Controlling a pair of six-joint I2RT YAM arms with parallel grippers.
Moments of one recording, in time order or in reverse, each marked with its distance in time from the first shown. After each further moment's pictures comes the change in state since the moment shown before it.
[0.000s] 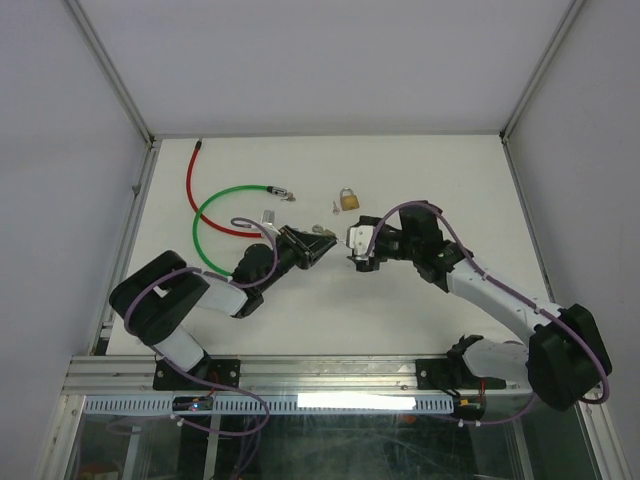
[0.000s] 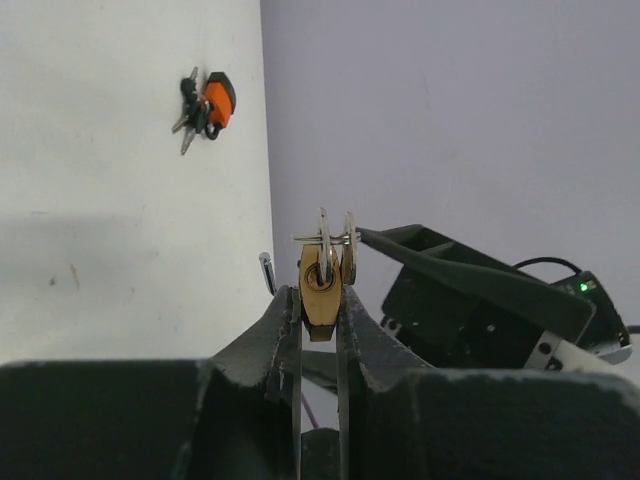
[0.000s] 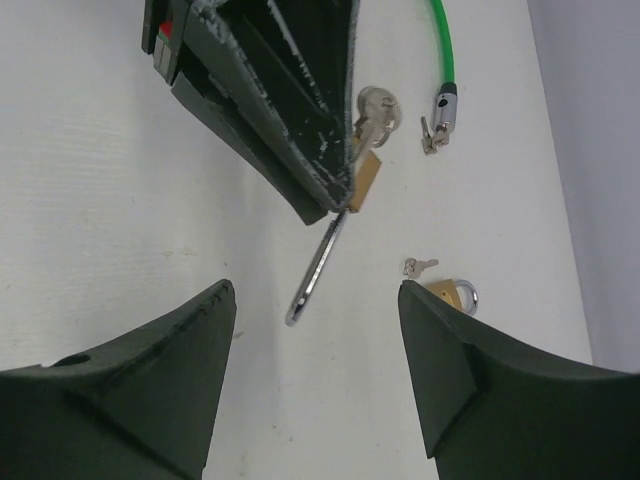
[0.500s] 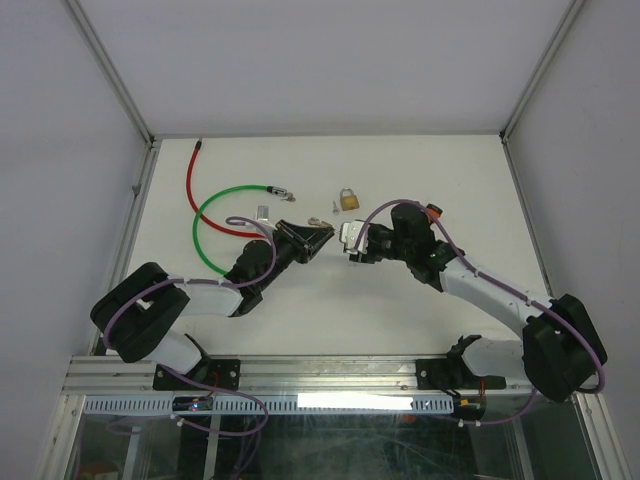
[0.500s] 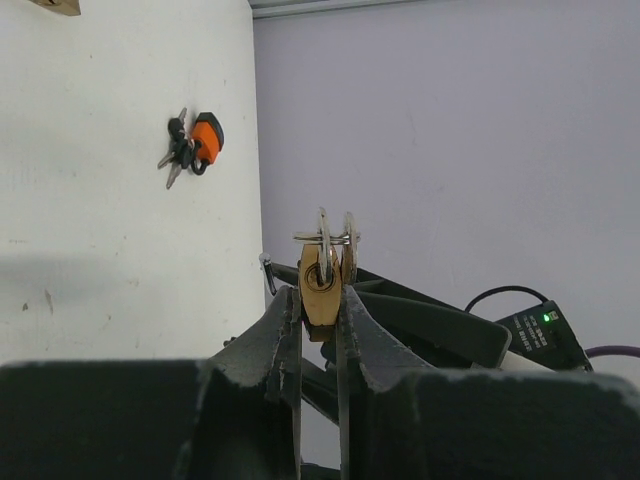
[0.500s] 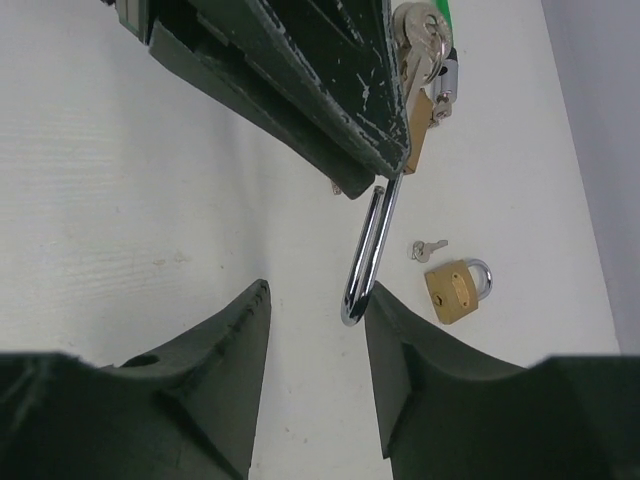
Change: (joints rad) left arm -0.036 -0.176 0.048 -0.220 -0.137 0.005; right arm 0.066 0.057 -0.010 0.074 0.153 0.070
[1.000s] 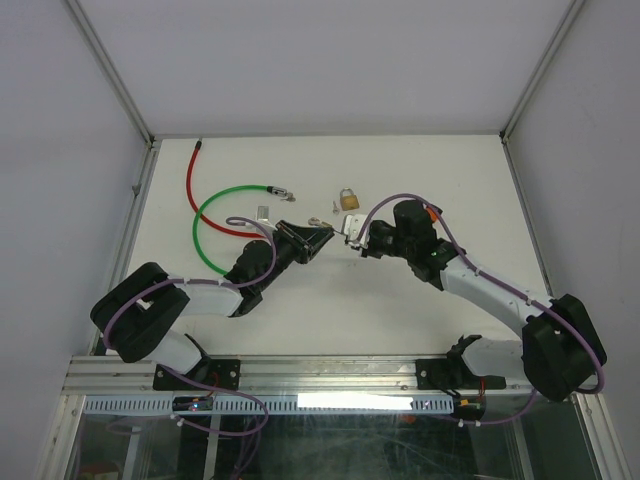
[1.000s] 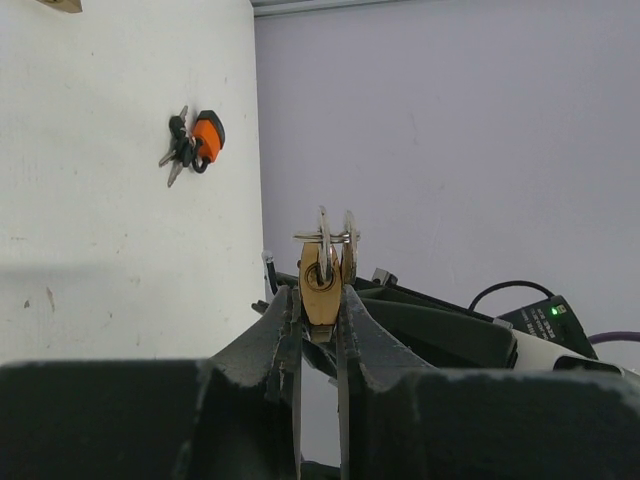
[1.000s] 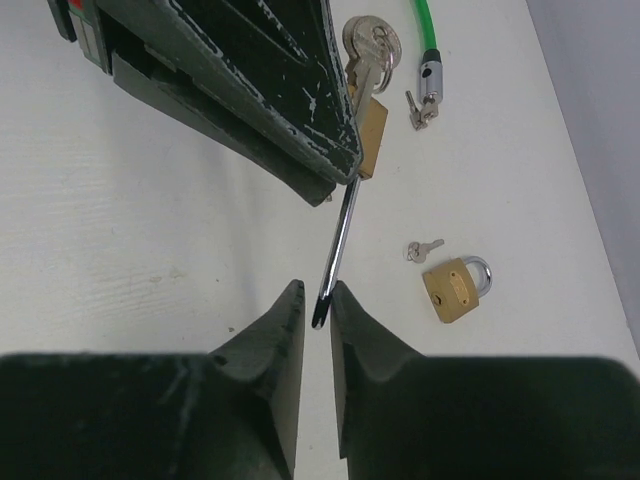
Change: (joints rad) left arm 0.000 0.000 -0.002 0.000 0.000 0.000; right arm -0.012 0.002 0.009 0.034 -0.011 0.087
